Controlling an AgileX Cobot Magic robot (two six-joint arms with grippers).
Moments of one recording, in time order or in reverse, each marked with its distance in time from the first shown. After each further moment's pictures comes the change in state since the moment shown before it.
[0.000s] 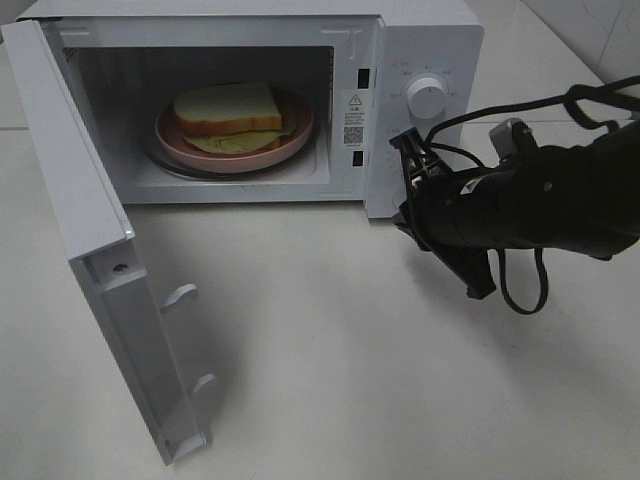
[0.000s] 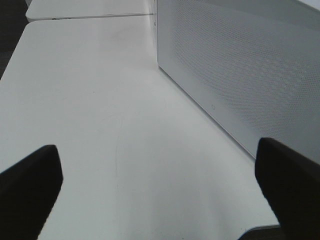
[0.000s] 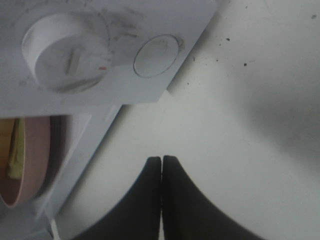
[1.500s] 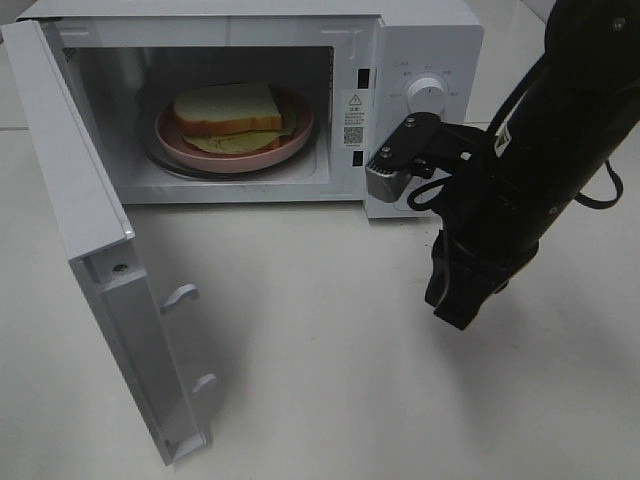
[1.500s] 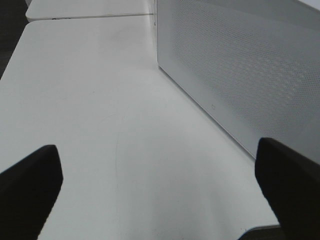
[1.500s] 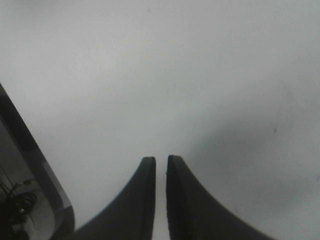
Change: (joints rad) left arm 0.000 0.000 0.000 0.000 0.000 0.000; right arm 0.000 -0.191 -0.245 -0.370 1.129 -1.521
